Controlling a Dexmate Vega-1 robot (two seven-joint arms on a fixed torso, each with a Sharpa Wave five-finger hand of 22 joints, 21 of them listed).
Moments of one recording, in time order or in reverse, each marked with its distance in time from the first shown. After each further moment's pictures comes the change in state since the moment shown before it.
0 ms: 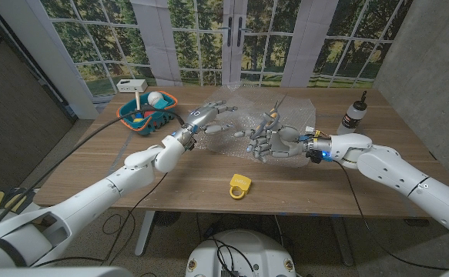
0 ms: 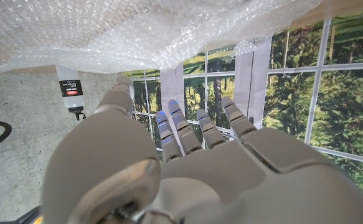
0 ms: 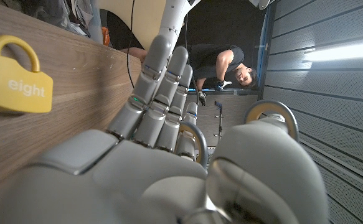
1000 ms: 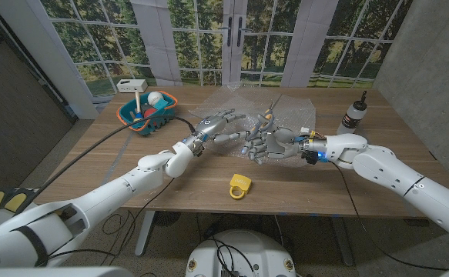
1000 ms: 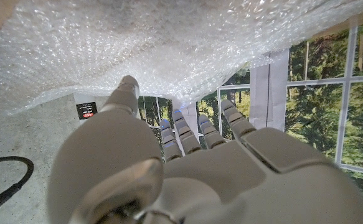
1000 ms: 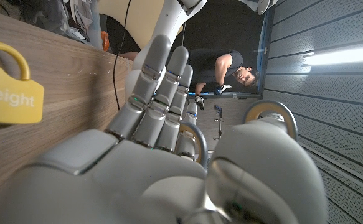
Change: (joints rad) left arm -0.087 -0.069 0.128 0.164 0.099 -0.021 0.089; left_hand 0.046 0.046 -0.009 -0.012 0.000 -0.131 -0.011 -0.007 -0.005 -0.148 -0.005 -0.029 0.019 -0.073 0.006 -0.008 0.000 -0.023 -0.023 -0.019 0.000; right arm 0.010 0.014 -0.019 -0.020 -0.008 -0.007 -0.014; right_hand 0.005 0.005 0.004 -0.004 -0.004 0.000 0.000 -0.011 0.000 0.011 0.000 -0.014 0.005 0.000 0.000 0.004 0.000 0.006 -0.002 -0.008 0.000
